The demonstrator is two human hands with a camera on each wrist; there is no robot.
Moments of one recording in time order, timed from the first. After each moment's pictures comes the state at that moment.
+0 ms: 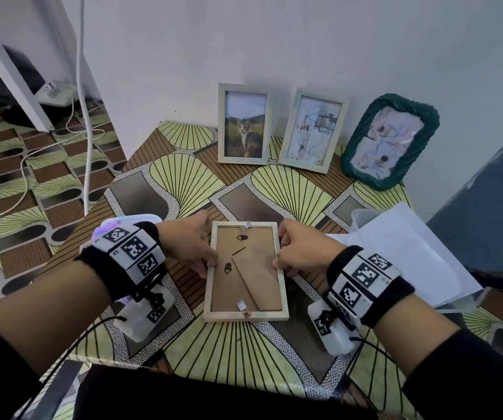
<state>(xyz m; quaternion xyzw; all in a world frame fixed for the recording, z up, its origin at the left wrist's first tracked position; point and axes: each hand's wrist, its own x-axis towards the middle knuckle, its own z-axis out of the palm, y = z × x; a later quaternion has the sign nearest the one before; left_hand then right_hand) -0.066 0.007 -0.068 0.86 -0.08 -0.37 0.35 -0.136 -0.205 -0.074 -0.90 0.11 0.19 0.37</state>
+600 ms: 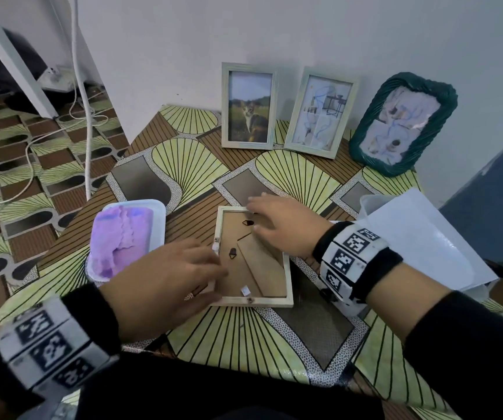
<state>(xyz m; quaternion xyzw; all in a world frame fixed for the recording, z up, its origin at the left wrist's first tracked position) -0.162 0.050 -0.057 0.88 -0.47 -0.07 0.08 -0.119 -0.191 -0.073 -0.97 -0.15 0.09 0.13</state>
